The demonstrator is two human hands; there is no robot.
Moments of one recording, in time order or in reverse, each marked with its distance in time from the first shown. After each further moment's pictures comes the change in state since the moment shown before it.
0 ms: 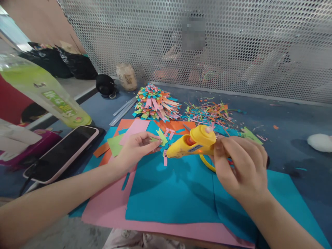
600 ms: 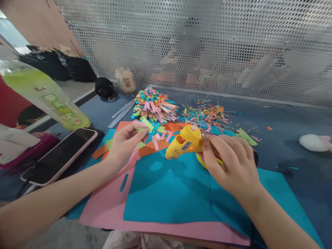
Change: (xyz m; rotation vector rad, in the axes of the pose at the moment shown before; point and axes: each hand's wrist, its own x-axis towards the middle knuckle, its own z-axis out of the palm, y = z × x) left_hand 0.005 0.011 -0.009 0.009 0.217 0.271; right_hand 0.020 -0.004 -0.003 -0.076 -0.085 -0.090
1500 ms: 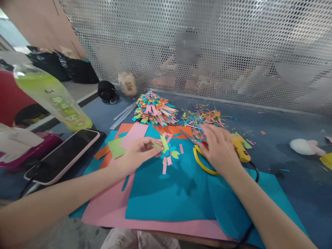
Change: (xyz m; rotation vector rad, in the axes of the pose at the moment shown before) left_hand -0.015 -0.010 0.009 -0.059 -0.375 -0.174; right_hand -0.014 0.010 0.040 0.119 -0.627 0.523
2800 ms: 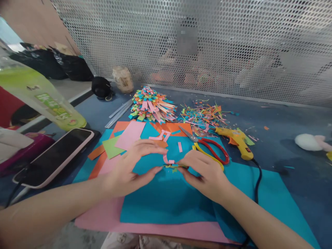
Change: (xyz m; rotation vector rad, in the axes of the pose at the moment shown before) left_hand -0.028 0.016 0.005 0.844 -0.086 0.732; right_hand -0.024 -0.045 -0.025 0.855 0.169 -0.428
